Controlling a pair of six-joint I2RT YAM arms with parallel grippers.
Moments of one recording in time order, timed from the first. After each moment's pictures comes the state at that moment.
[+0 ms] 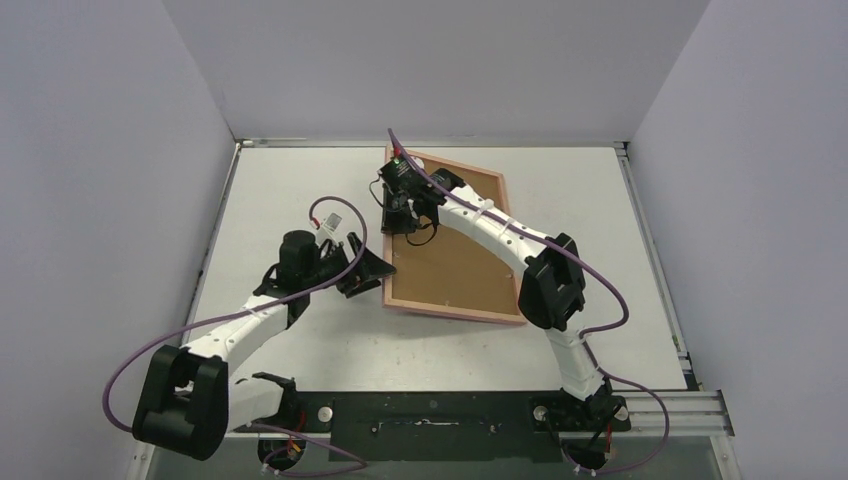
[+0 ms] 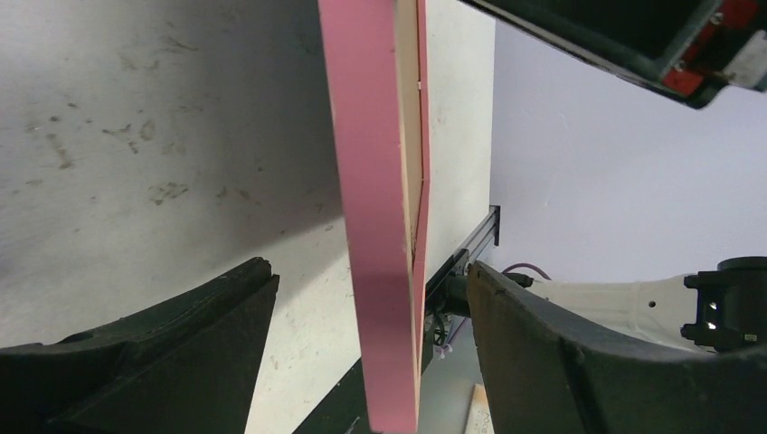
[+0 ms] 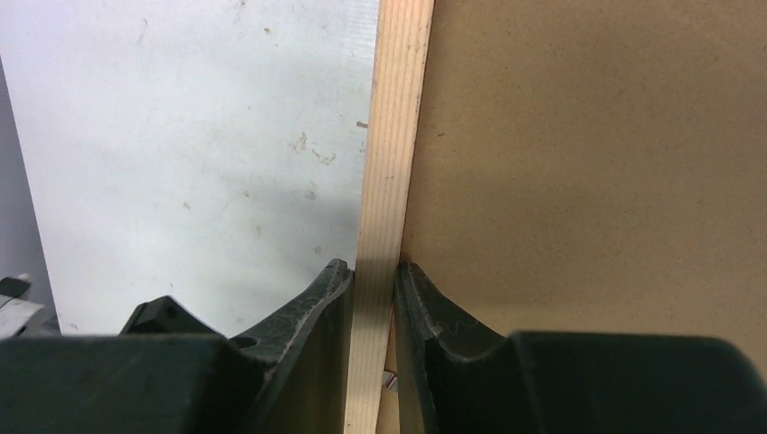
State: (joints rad) left arm -0.27 1.15 0.51 0.12 0.64 -0.93; right arm 0.81 2.14 2.06 -0.85 0.06 0.73
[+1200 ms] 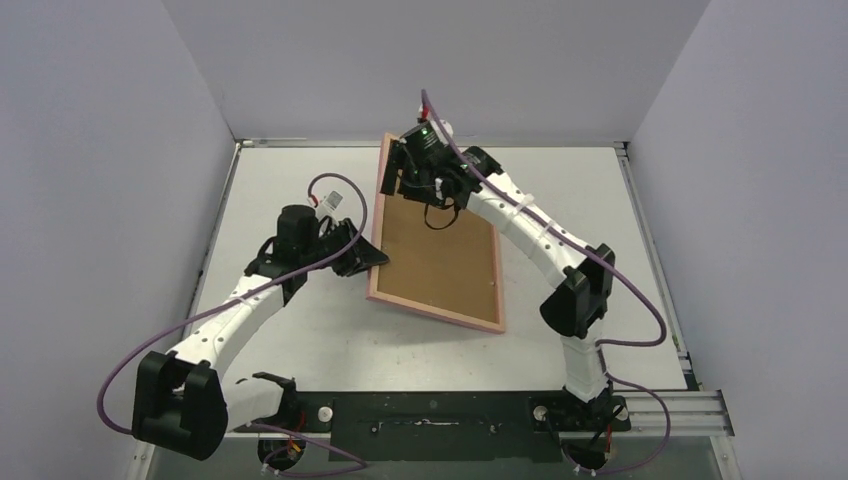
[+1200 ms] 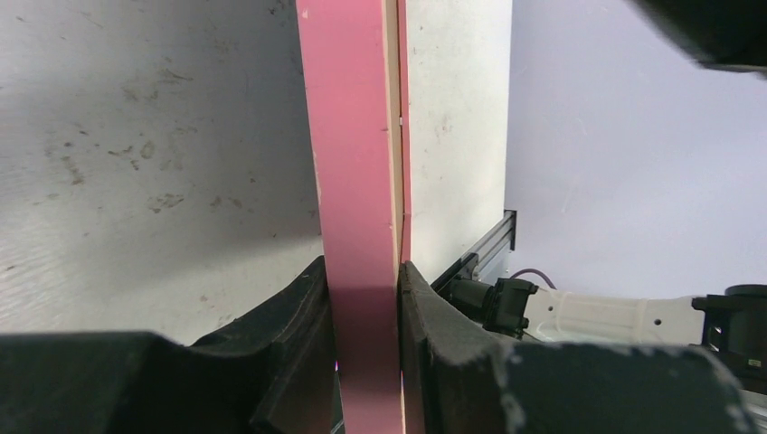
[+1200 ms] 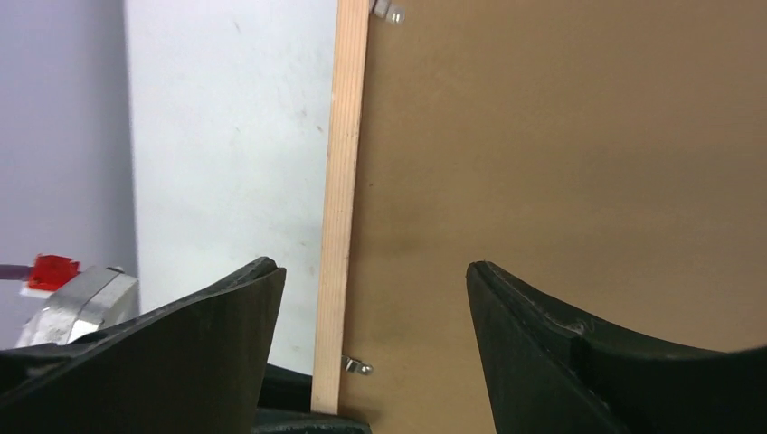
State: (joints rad) left arm -0.31 1.18 0.72 -0.10 0.58 -0.87; right arm 0.78 2.04 2.14 -0.91 0.16 0.77
